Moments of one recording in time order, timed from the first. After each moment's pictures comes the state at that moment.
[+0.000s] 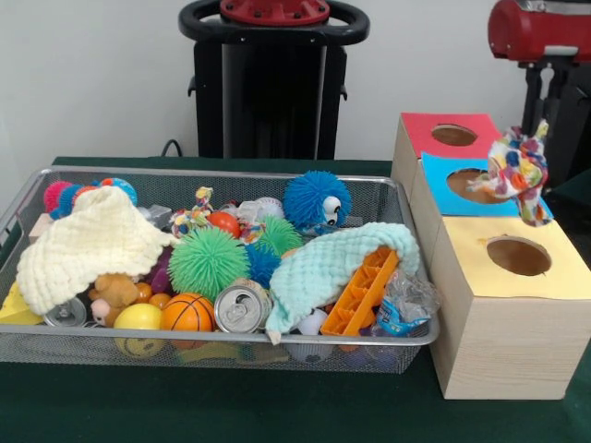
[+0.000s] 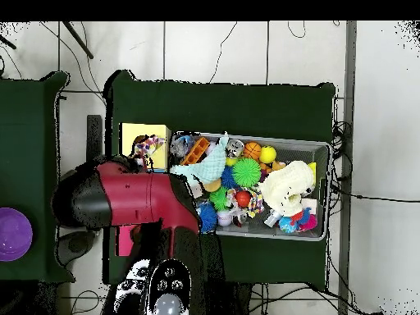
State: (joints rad) arm 0.15 -0.80 -0.10 1.60 0.07 0.49 1.58
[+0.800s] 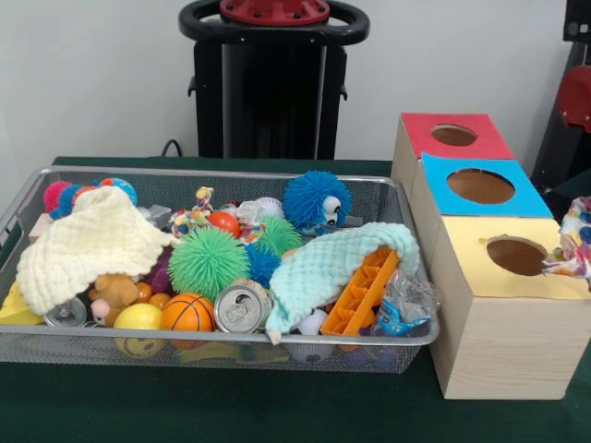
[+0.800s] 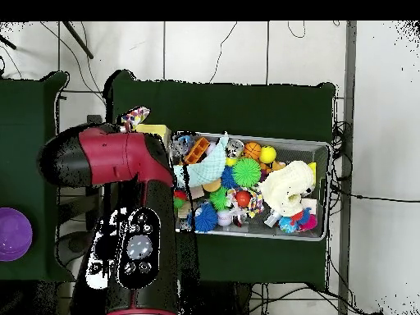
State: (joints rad) arm 0.22 -0.59 -0.14 1.31 0.10 0.54 1.58
